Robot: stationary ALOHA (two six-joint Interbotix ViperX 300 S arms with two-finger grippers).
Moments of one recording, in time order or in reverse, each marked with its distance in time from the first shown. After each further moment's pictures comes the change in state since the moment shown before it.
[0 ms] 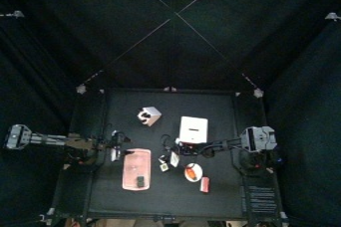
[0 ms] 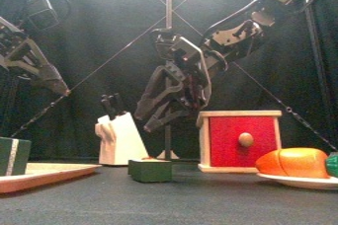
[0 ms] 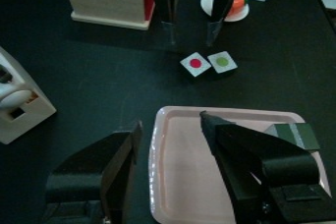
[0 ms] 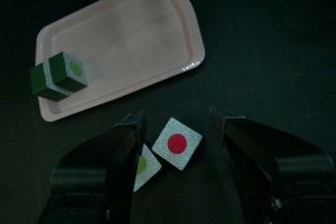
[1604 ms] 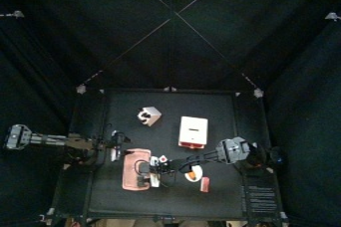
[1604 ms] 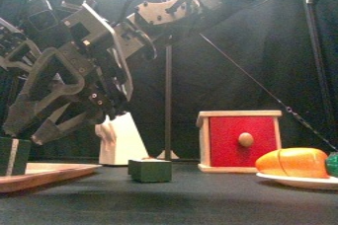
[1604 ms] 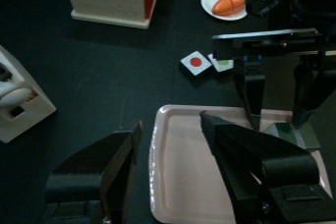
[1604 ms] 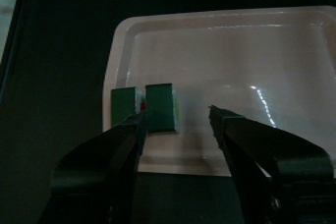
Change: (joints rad) left arm 0.002 -0.002 0.003 0.000 0.000 0.000; right arm 0.160 0.356 -0.523 -0.178 0.235 0.000
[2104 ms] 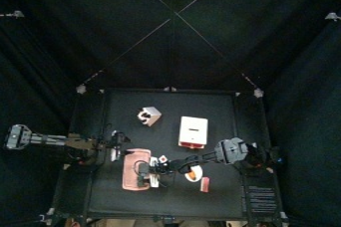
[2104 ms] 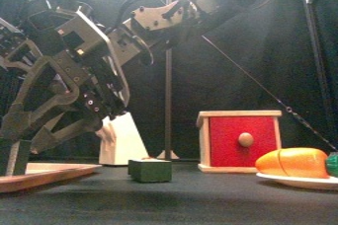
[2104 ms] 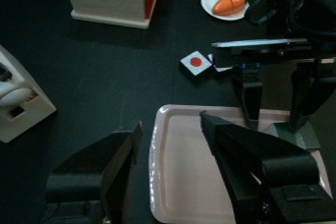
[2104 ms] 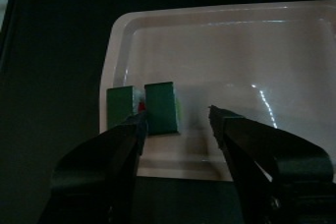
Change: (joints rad) left arm 0.000 0.002 0.000 -0.002 0.000 0.000; right arm 0.002 0.029 -0.020 0.002 0.002 0.000
